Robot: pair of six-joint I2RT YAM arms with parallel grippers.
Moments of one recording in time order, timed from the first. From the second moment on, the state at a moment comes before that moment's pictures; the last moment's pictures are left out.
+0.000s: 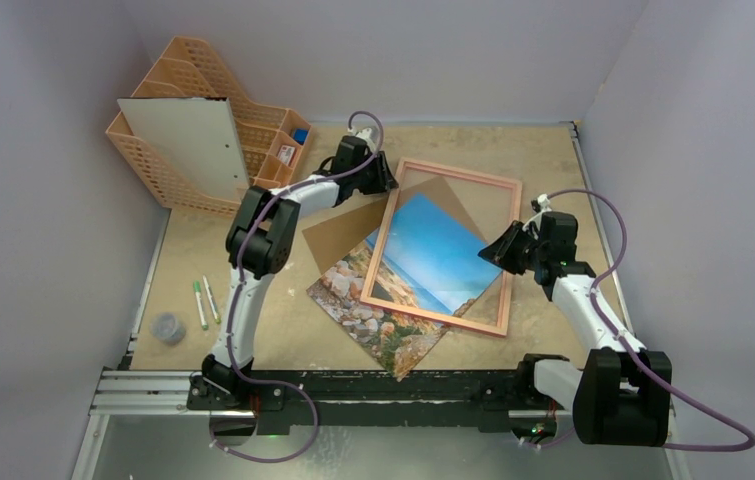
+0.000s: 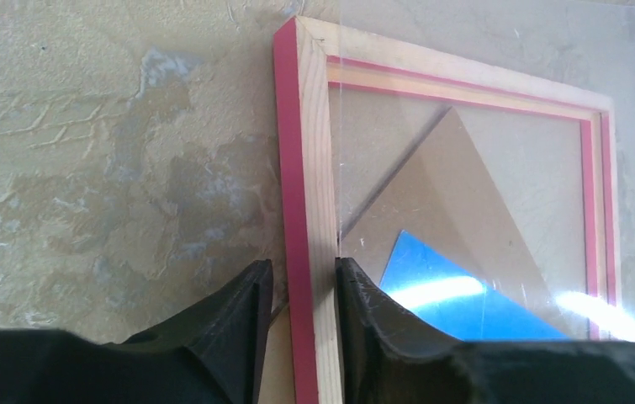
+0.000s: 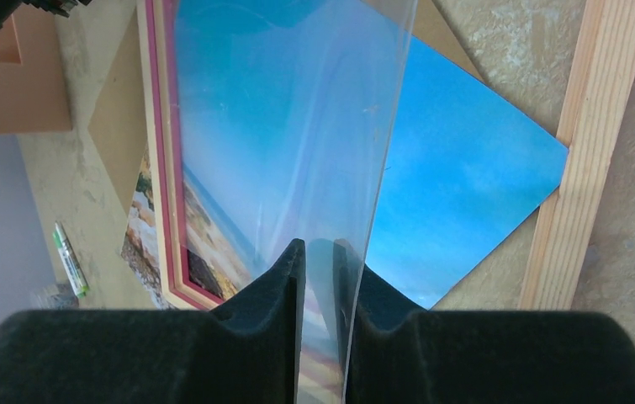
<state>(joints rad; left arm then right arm) -0.45 2.35 1.70 0.06 0.24 -0.53 -0.05 1.11 0.57 -0.23 -0.44 0.55</state>
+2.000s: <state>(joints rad) -0.31 2.34 1.70 0.04 0.21 -0.49 0.10 1.51 0.69 -0.06 -0.76 0.59</state>
